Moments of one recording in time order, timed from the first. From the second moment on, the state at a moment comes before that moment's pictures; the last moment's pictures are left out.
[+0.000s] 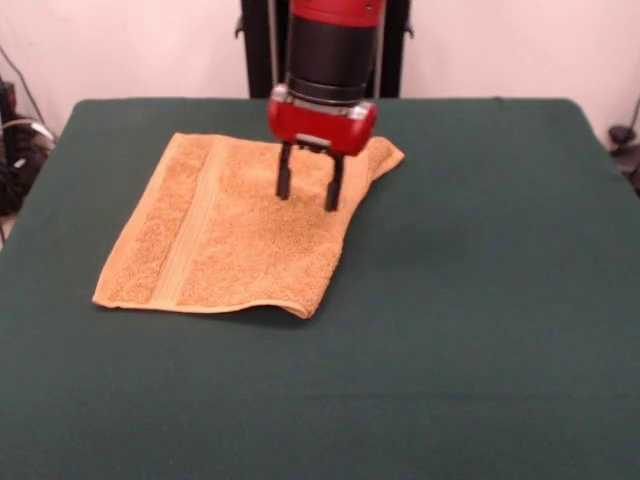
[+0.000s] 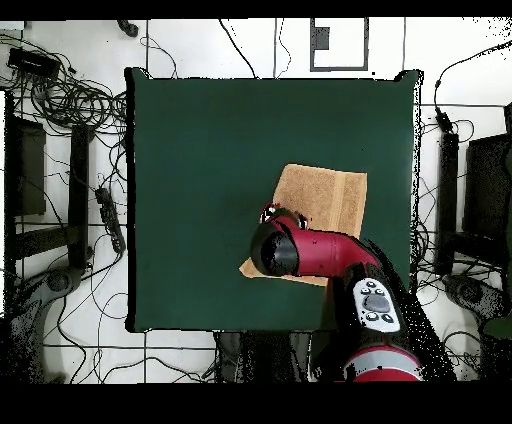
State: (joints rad) arm -0.23 -0.56 -0.05 1.75 -0.25 0.11 2.09
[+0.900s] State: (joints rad) arm -0.21 -0.57 -0.04 1.62 -0.25 0.11 2.09
